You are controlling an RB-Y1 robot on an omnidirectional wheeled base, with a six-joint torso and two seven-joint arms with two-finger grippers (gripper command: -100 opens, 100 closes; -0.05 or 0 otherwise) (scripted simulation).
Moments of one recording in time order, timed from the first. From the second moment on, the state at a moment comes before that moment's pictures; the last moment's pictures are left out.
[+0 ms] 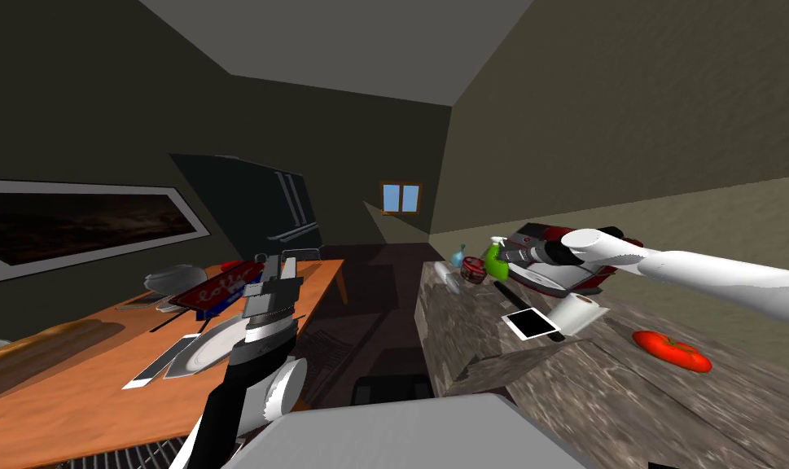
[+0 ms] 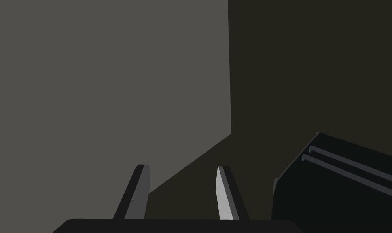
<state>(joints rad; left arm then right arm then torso) 0.52 -0.01 0.05 -2.36 0.05 -0.53 -0.07 -0.51 -1.63 0.64 -1.06 -2.13 0.75 -0.98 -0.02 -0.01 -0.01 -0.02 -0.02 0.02</state>
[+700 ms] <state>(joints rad) 0.52 -0.01 0.05 -2.36 0.05 -0.53 -0.07 -0.68 -1.60 0.70 -0.94 -2.16 0.83 -0.92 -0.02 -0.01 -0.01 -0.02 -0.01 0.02</state>
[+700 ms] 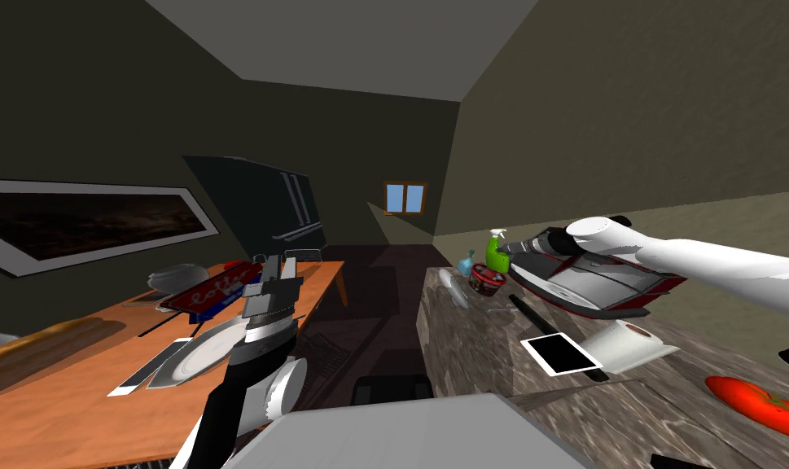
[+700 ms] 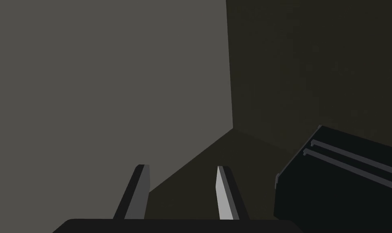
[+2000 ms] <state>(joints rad) 0.52 -0.01 0.05 -2.36 0.05 -0.53 -0.07 -0.77 -1.67 0.74 -0.91 -2.18 0.90 -0.91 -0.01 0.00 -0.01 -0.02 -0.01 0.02</state>
